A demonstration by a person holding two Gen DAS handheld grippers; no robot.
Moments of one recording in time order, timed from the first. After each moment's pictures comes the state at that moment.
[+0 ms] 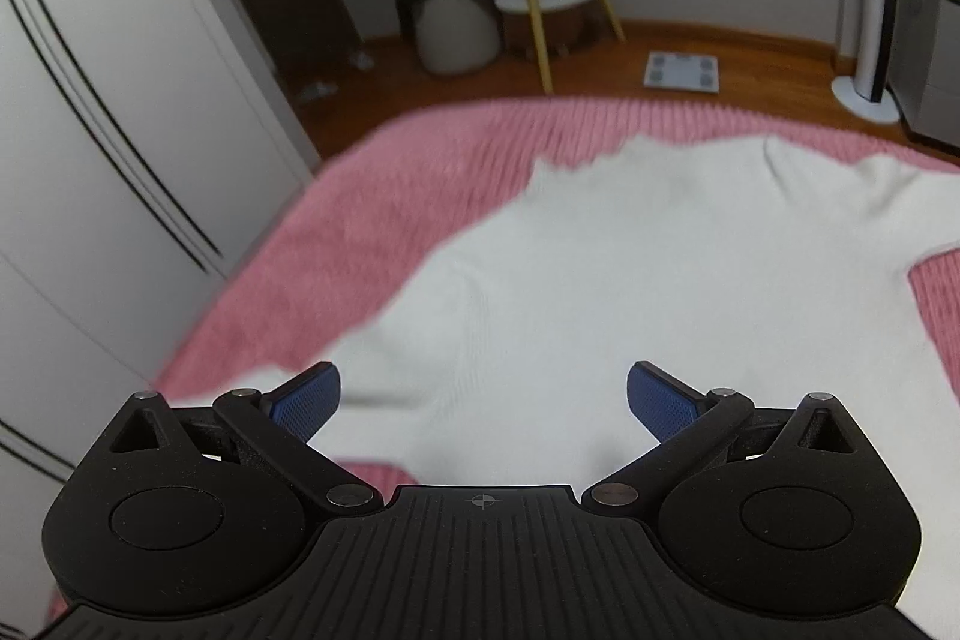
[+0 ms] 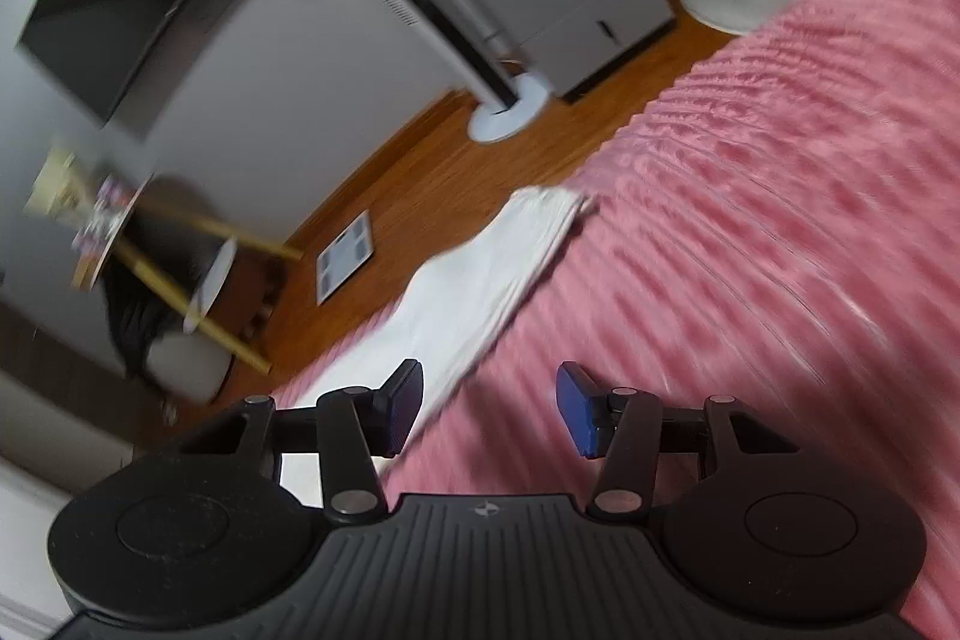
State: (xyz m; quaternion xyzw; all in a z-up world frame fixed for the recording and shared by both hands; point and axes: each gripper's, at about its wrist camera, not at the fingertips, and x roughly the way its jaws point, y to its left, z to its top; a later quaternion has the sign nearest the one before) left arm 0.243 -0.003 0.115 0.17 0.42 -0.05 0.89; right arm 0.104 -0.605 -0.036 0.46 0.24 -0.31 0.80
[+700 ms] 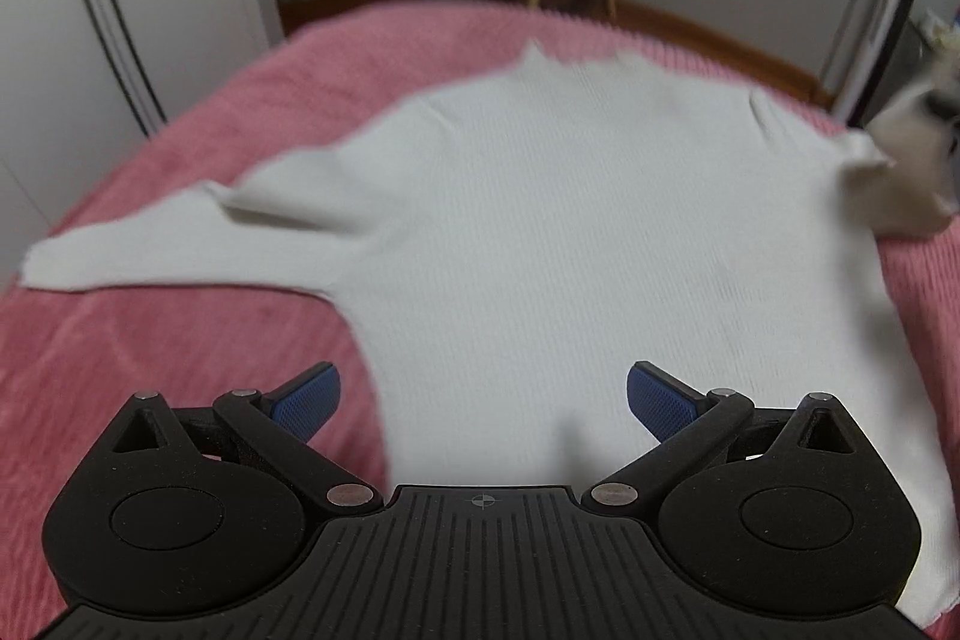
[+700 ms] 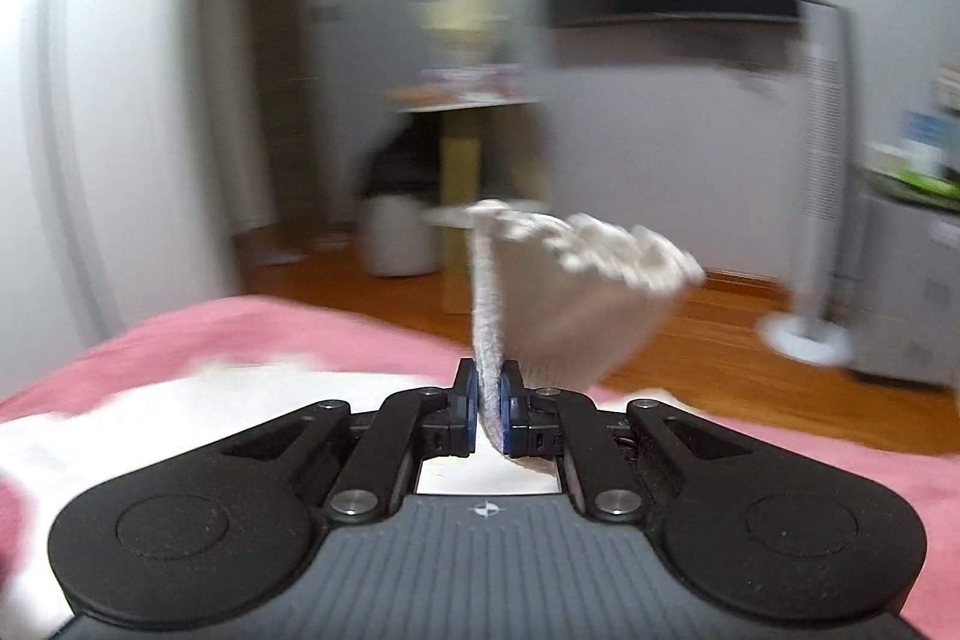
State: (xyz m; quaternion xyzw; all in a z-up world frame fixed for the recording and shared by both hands) left arm 0.195 0.049 0.066 0.05 0.45 -0.07 0.89; right arm 0.201 -0.320 0.063 0.06 0.21 -0.02 0.98
